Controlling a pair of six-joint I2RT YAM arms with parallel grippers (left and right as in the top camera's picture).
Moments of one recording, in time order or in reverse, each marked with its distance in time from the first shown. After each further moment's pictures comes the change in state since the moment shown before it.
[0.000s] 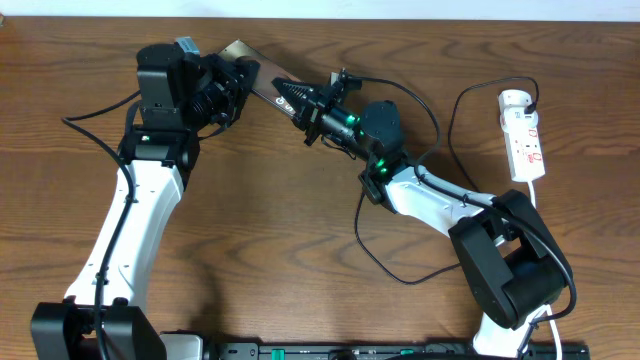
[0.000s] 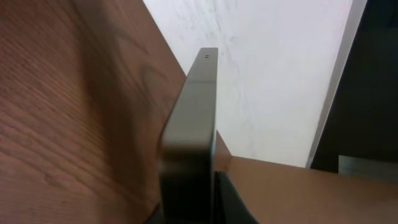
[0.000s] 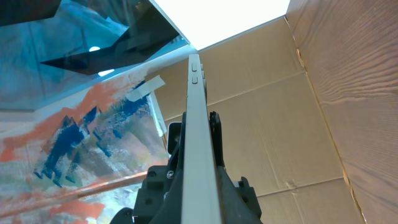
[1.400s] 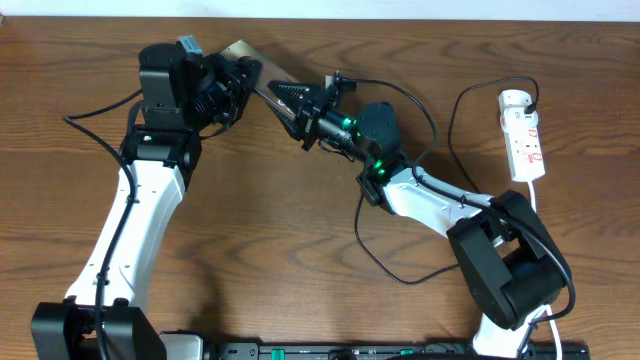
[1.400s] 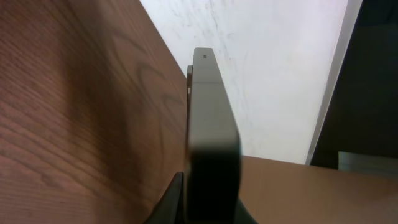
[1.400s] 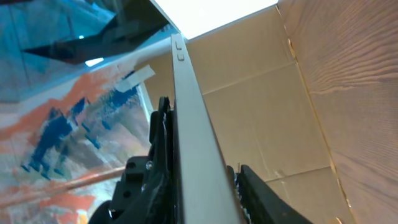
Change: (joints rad) left arm -0.007 0.000 0.000 0.007 0.001 0.004; right arm 0.011 0.000 0.000 -0.012 -0.039 -0.018
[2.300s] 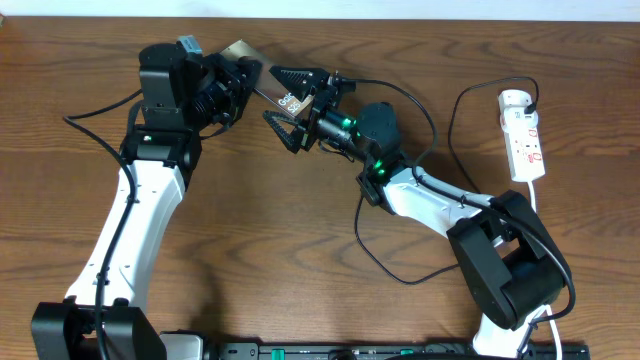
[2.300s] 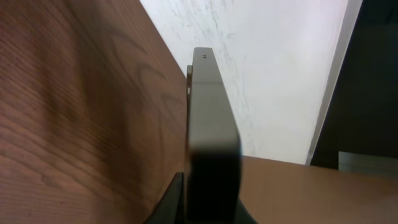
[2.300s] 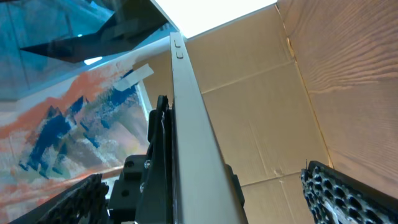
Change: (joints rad) left arm 0.000 0.000 0.000 0.000 -0.001 0.000; right arm 0.000 0.000 0.000 -0.001 -0.004 -0.005
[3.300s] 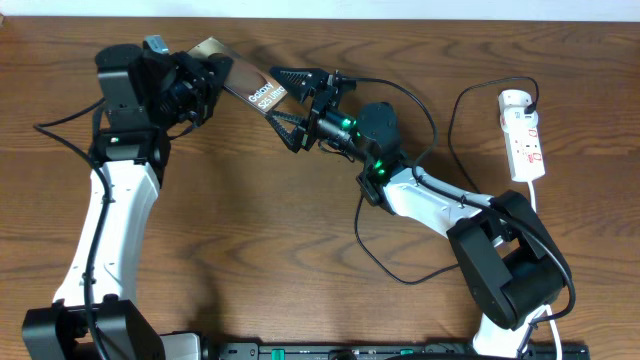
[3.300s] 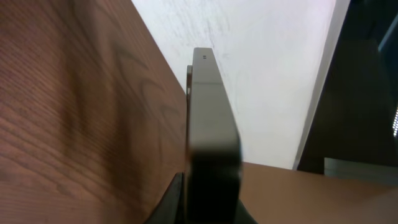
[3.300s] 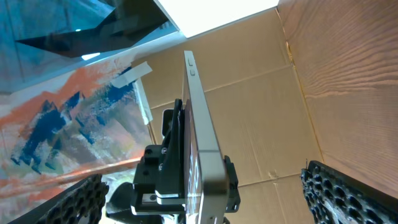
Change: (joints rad) left arm 0.155 0.000 0.000 0.000 0.145 0.027; right arm 0.000 0.000 0.000 0.000 0.000 -0.046
